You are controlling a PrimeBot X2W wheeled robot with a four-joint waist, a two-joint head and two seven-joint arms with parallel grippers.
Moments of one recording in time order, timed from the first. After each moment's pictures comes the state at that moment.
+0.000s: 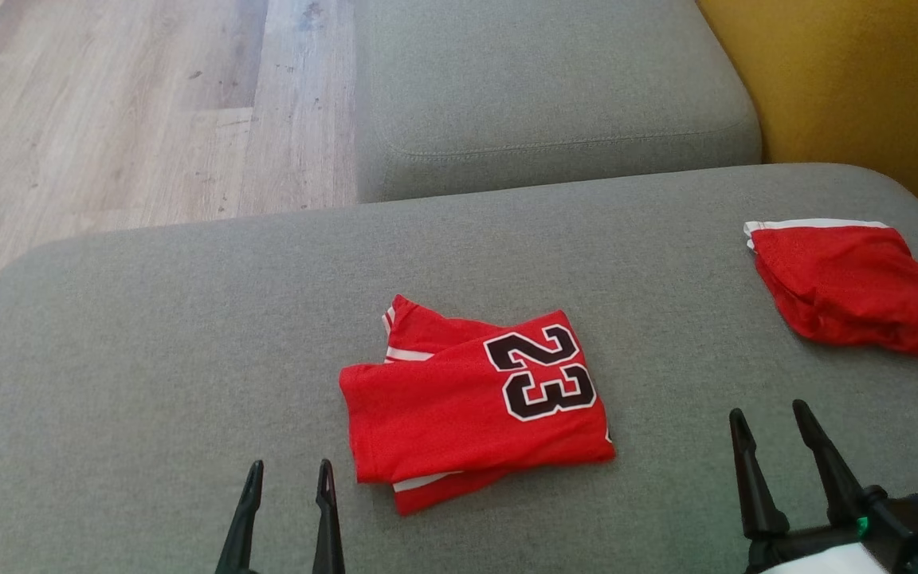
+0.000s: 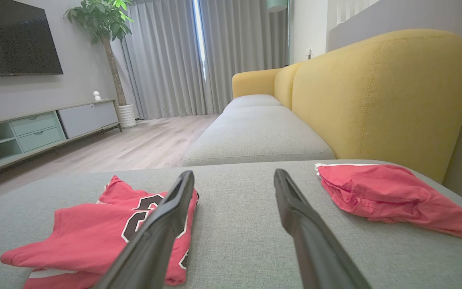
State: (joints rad) left arm 0.28 0.06 -0.31 -0.02 -0.12 0.20 -0.25; right arm 0.22 -0.12 0.08 0.07 0.17 0.12 -0.25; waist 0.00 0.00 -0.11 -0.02
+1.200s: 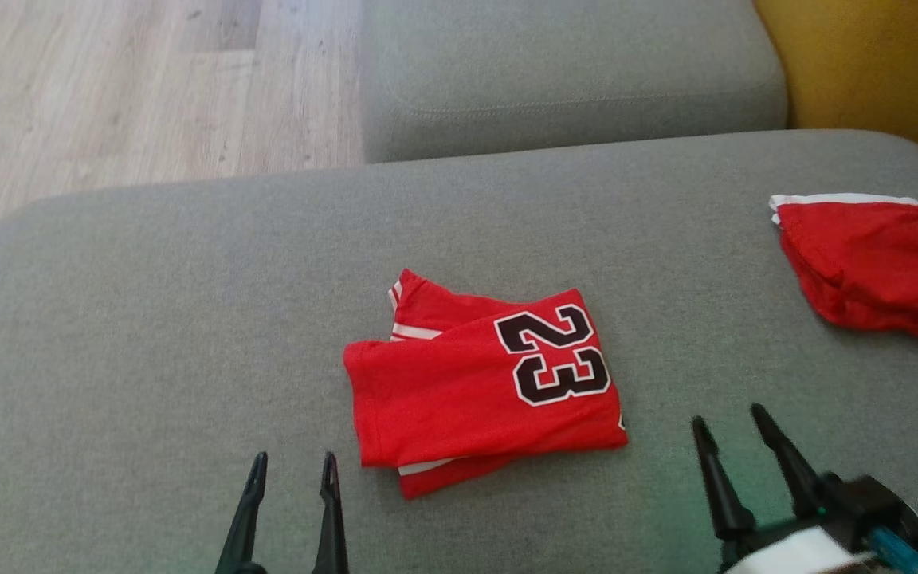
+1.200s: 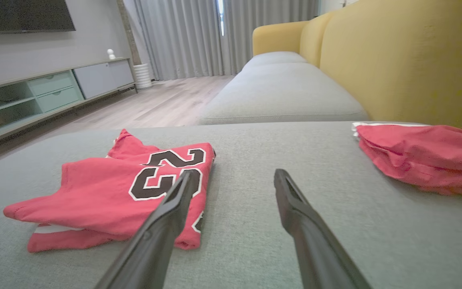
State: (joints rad) left arm 0.27 0.06 -0.31 -0.01 -0.12 0.19 -0.25; right arm 0.17 -0.16 0.16 0.18 0.19 0.12 -0.25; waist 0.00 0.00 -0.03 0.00
